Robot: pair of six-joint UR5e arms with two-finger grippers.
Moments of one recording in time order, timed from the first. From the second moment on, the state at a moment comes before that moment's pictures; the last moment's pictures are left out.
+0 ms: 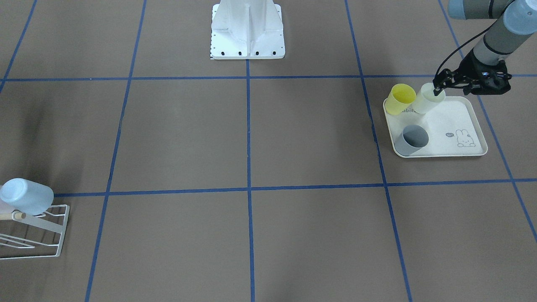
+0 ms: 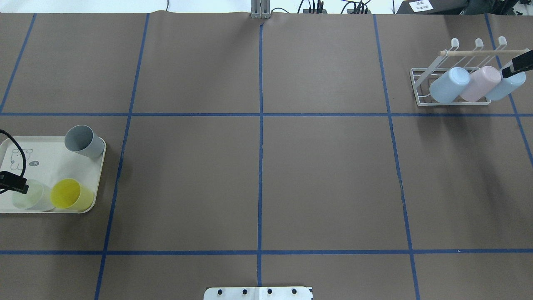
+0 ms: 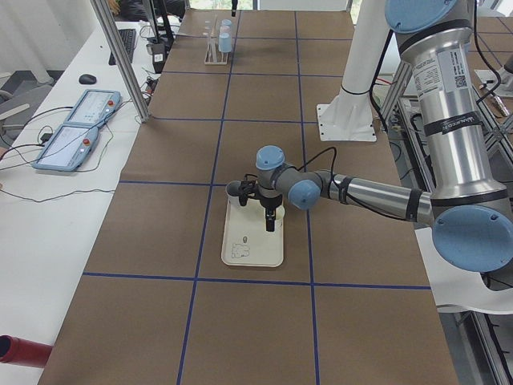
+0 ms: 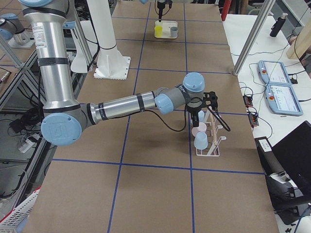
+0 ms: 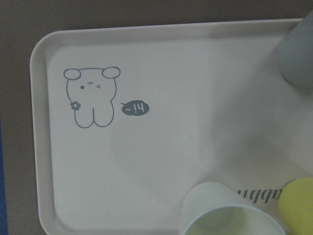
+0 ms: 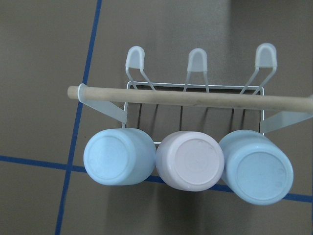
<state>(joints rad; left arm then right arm) -0.90 -1.29 -1.95 -1.96 -2.16 -0.76 1.38 -1.45 1.71 -1.32 2.40 0.41</state>
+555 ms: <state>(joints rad) -0.88 -1.30 -1.92 -1.96 -2.16 -0.76 1.38 -1.45 1.71 -1.32 2.40 0.41</state>
